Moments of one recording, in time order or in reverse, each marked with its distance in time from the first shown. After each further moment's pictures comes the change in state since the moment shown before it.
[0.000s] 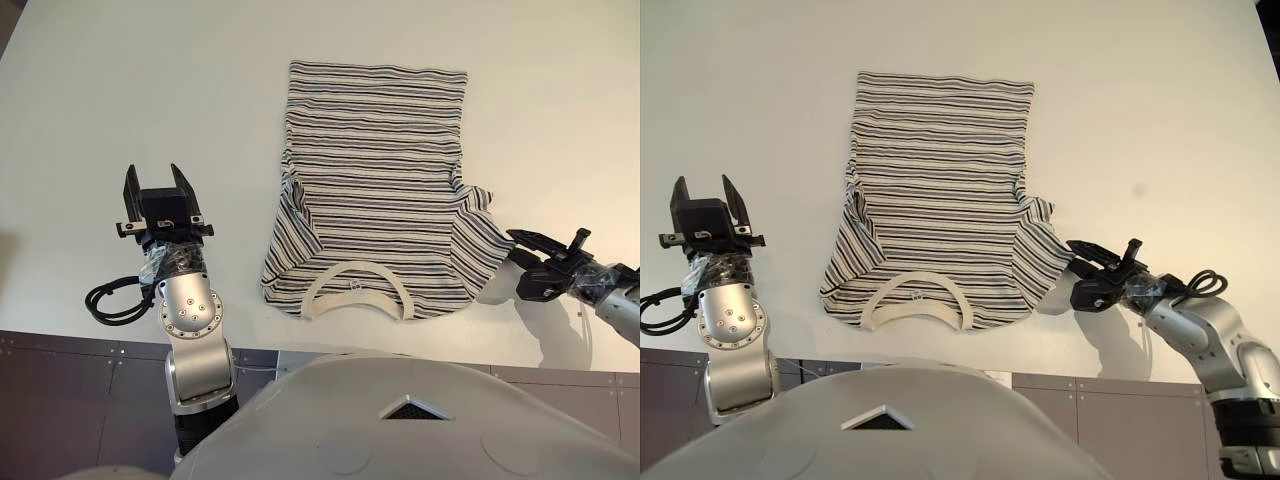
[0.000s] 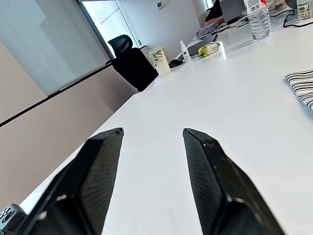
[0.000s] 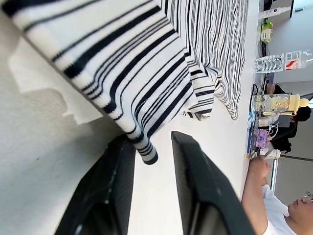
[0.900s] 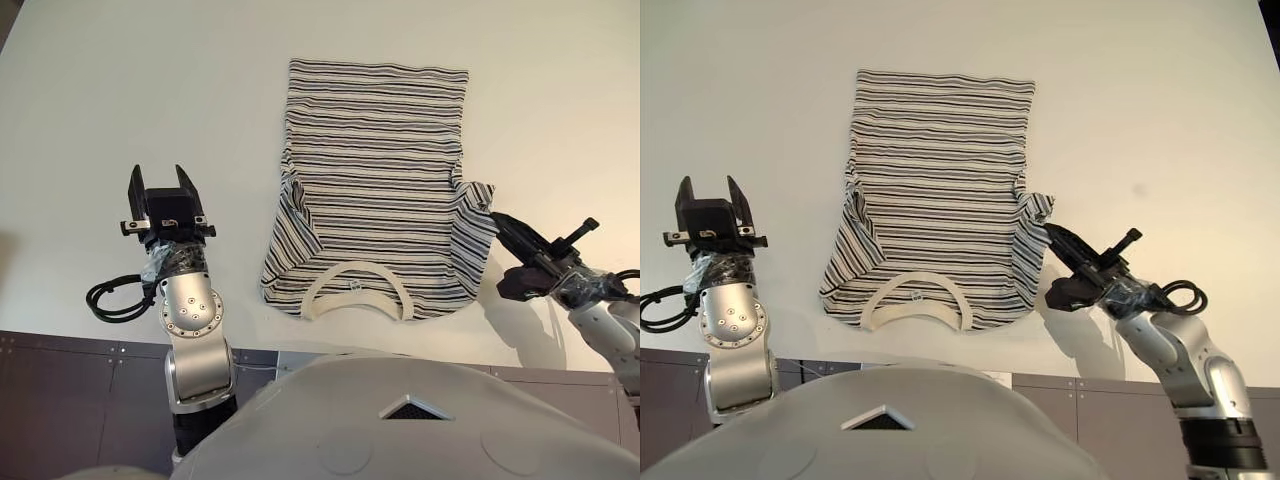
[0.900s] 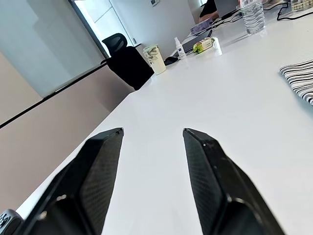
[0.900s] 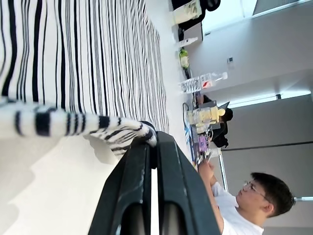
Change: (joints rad) left arm -0.013 0.025 -0.007 0.013 0.008 0.008 -0.020; right arm 0.079 0.142 -0.010 -0.228 0.002 -0.015 -0.243
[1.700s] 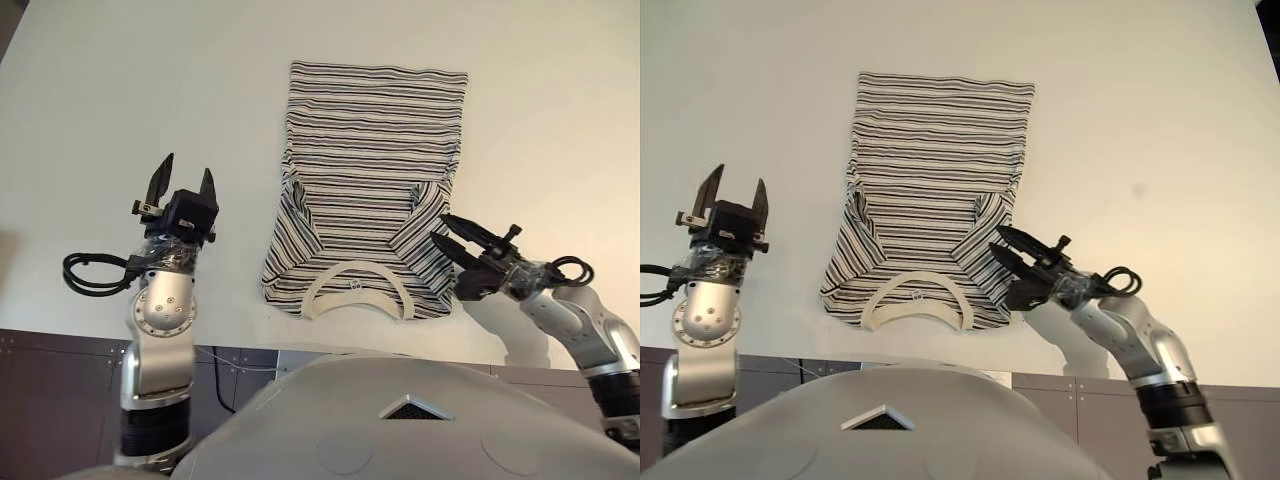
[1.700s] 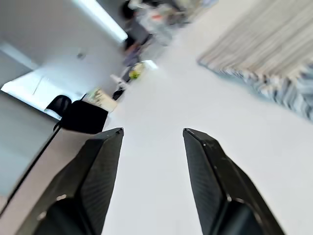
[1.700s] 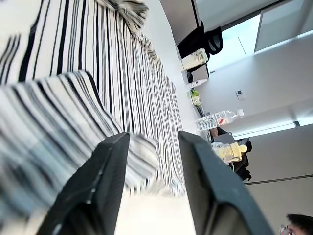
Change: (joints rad) left arm 0.039 0.449 0.031 0.153 0.000 -0.287 -0.302; right arm -0.159 0.004 0.166 0.192 0.020 -0.124 0.035
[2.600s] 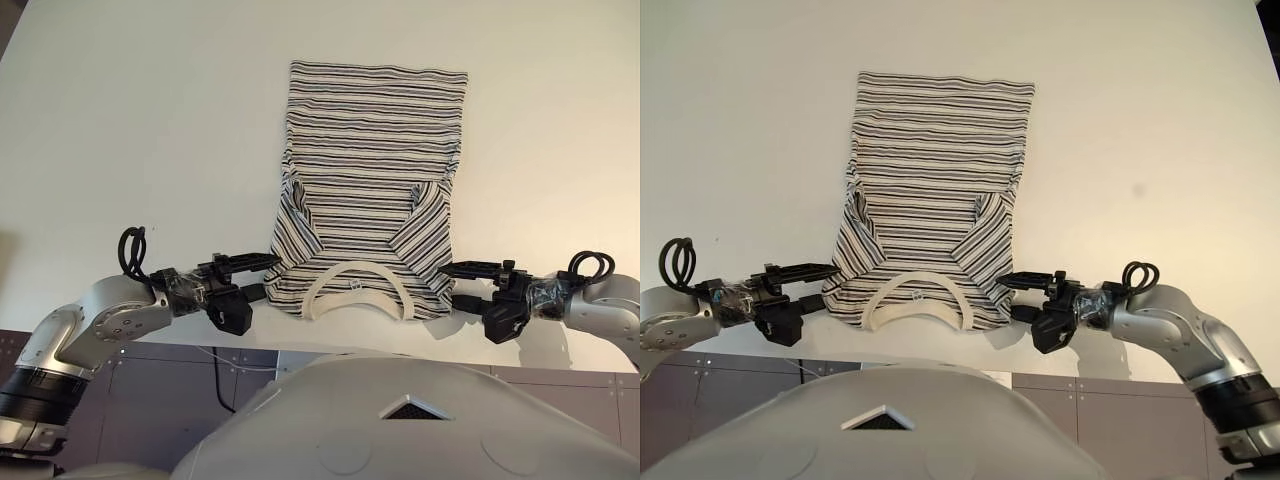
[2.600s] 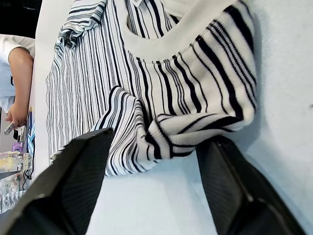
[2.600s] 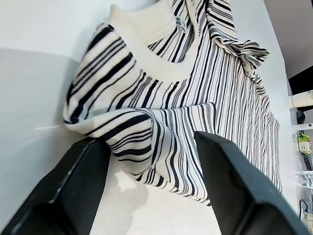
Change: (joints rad) left arm -0.124 0.508 -0.271 0.361 0.030 -0.804 -0.317; right arm -0.050 -0.243 0.159 -0.087 0.256 -0.028 0.485
